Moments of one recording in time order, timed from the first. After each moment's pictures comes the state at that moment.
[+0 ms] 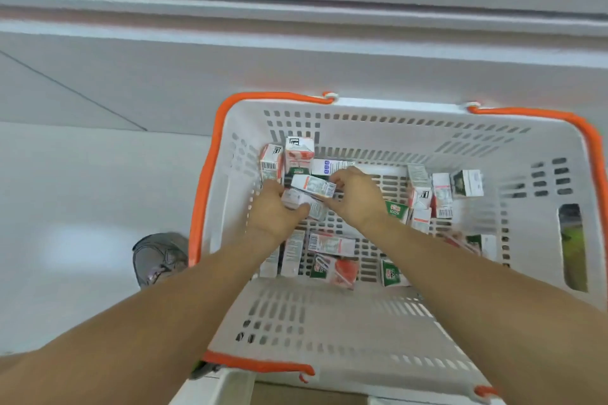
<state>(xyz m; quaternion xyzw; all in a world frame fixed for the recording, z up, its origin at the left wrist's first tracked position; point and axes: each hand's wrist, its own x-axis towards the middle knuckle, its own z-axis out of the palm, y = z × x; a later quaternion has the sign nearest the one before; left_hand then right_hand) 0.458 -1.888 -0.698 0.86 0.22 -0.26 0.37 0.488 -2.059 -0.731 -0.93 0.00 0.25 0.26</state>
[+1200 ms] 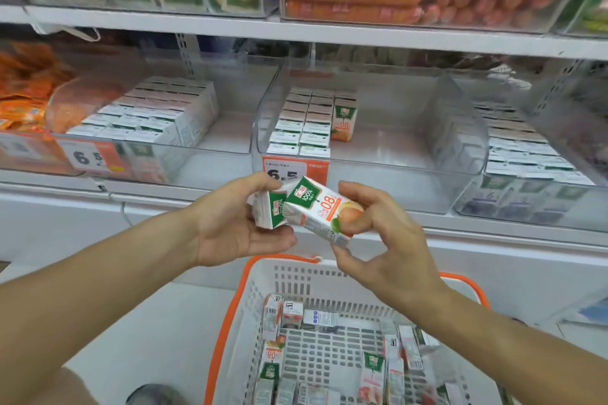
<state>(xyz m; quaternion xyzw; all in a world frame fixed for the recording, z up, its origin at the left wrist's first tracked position) 0.504 -1.845 -0.348 0.57 0.19 -0.30 0.74 0.478 -2.077 -0.404 -0.80 -0.31 -0.27 0.43</state>
